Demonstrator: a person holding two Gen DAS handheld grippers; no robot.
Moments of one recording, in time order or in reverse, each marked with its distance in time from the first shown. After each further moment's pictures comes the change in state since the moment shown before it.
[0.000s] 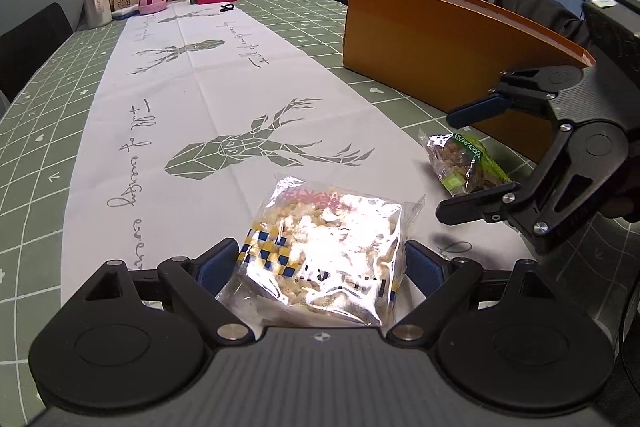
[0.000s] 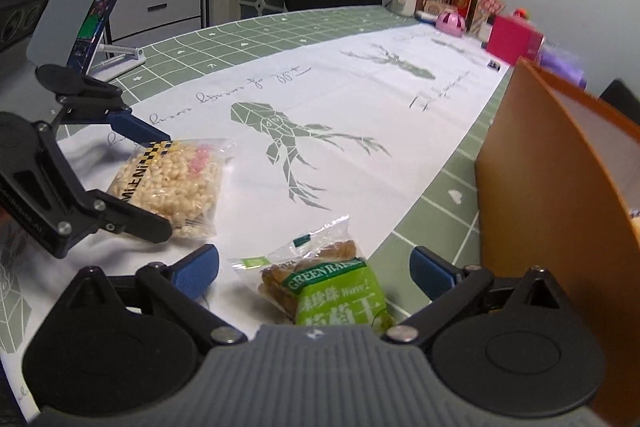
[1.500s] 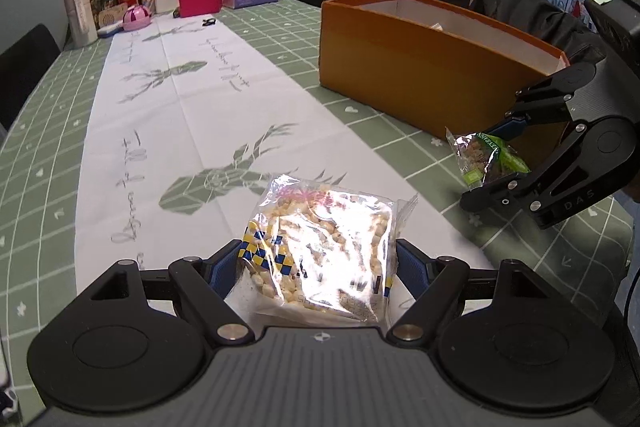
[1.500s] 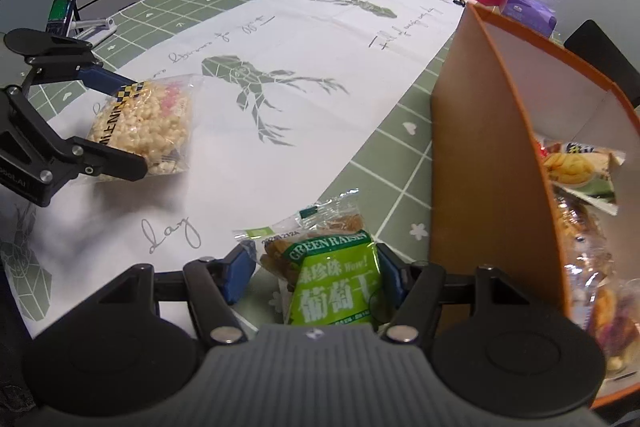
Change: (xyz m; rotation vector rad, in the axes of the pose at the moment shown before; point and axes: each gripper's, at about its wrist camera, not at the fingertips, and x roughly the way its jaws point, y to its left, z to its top) left arm -0.024 -0.019 0.030 0.054 0.012 -0.016; right arm -0.052 -0.003 0.009 0.056 0.181 -0.098
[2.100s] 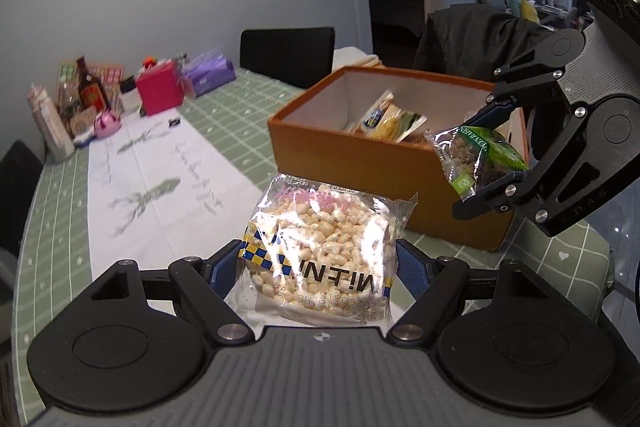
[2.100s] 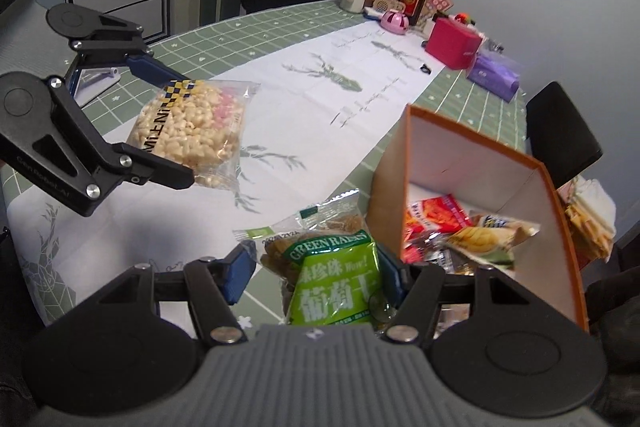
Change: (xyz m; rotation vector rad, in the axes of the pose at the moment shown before) left arm -0.028 -0.043 0.079 0.229 -0.119 -0.002; right arm -0.089 -0.015 0.031 -0.073 -0.106 -0.099
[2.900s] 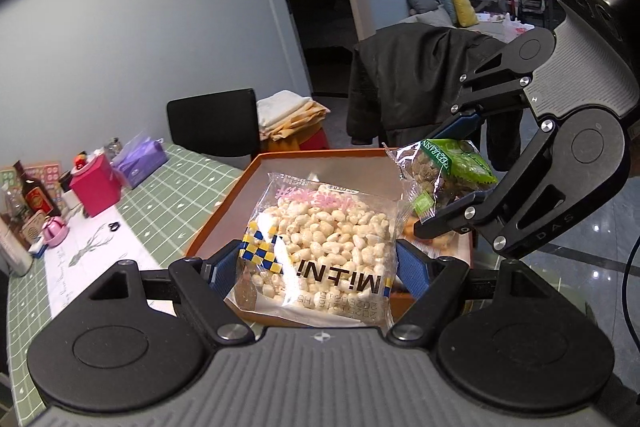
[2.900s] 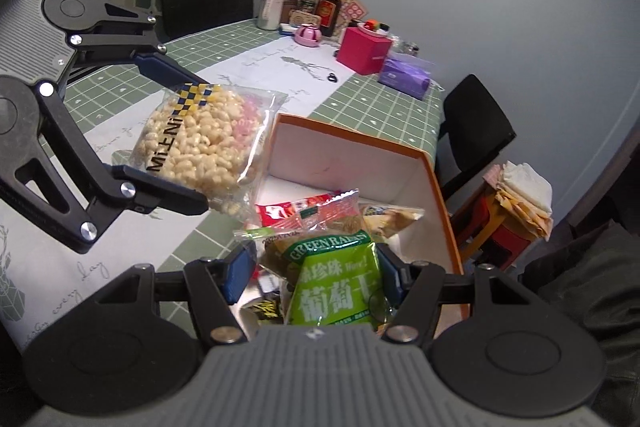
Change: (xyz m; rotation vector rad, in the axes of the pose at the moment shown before) left arm 0.047 -0.062 0.088 0.208 -0.075 -0.112; right arm -0.046 -0.081 -0.022 0.115 -0.034 -0.164
